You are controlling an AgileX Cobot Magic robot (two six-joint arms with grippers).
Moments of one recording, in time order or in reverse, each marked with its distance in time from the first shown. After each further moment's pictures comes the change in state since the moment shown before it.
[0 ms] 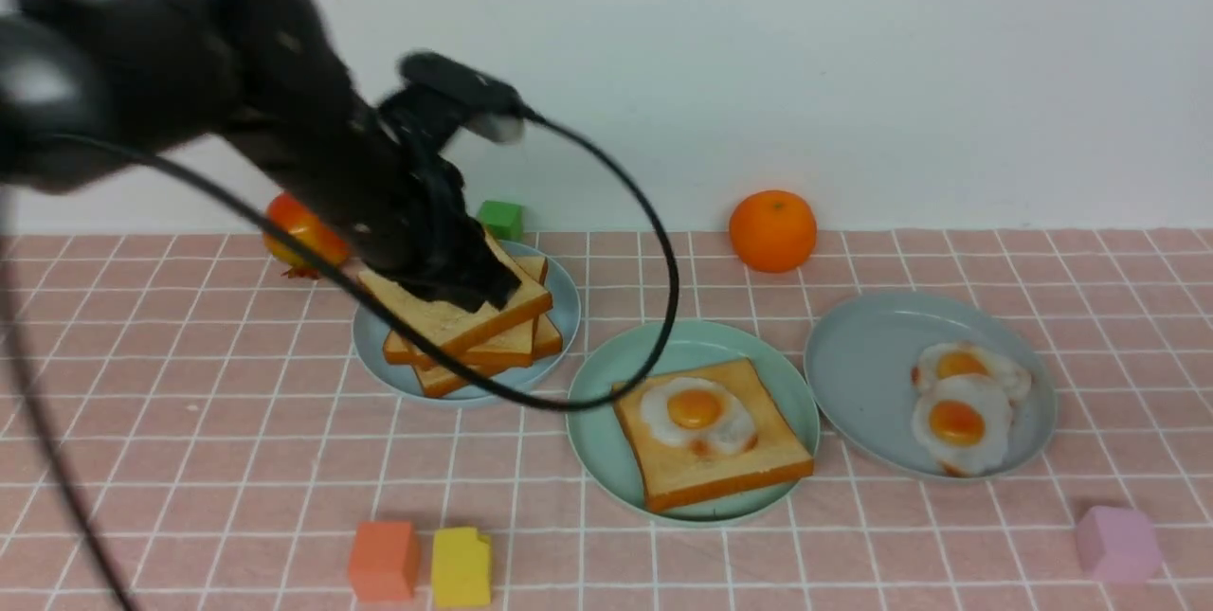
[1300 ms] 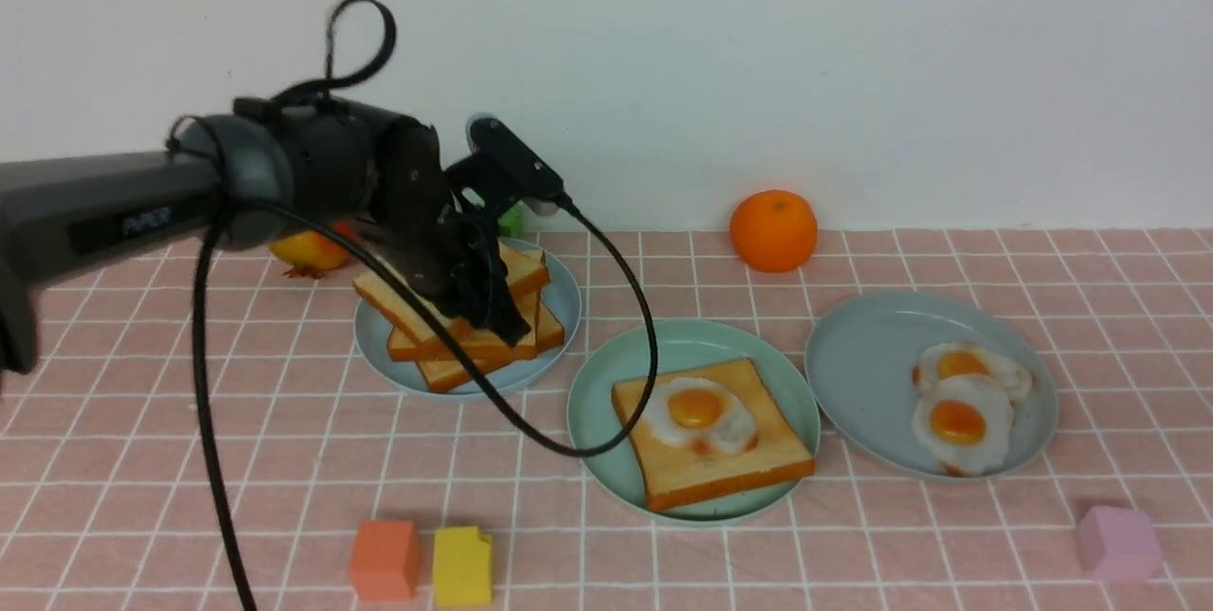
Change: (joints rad) right arm 0.000 0.000 0.003 0.054 -0.037 0.001; left arm -0.013 0.173 -0.037 0.217 -0.256 -0.010
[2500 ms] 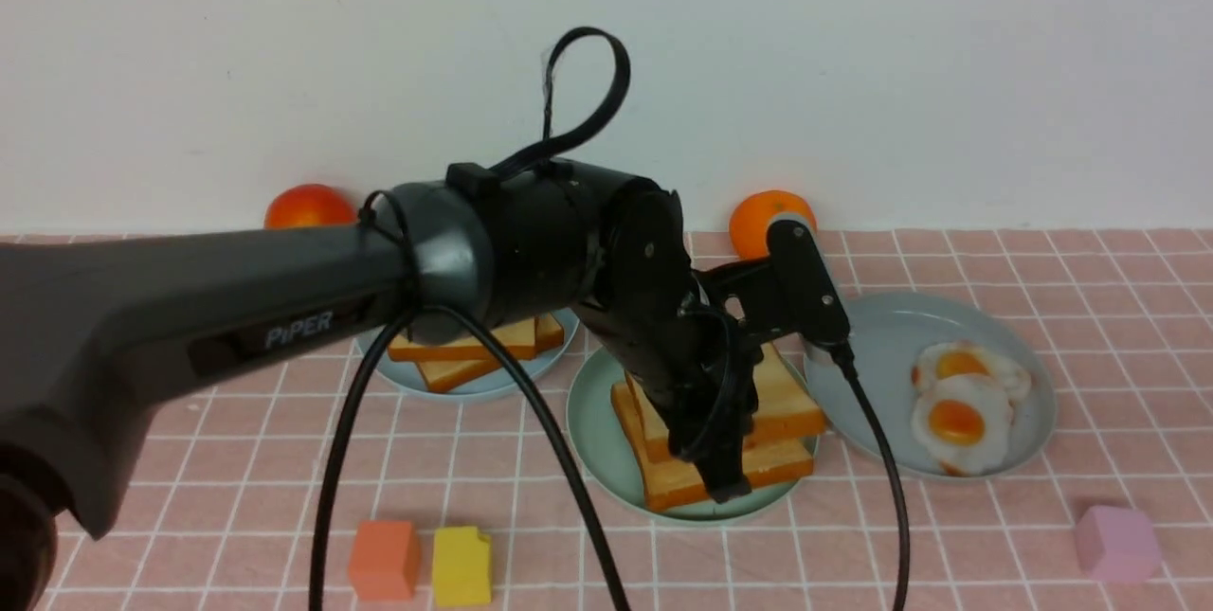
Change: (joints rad) right arm 0.000 -0.150 0.000 -0.076 0.089 0.097; left arm -0.359 -0.021 0.002 -0.235 0.081 0.360
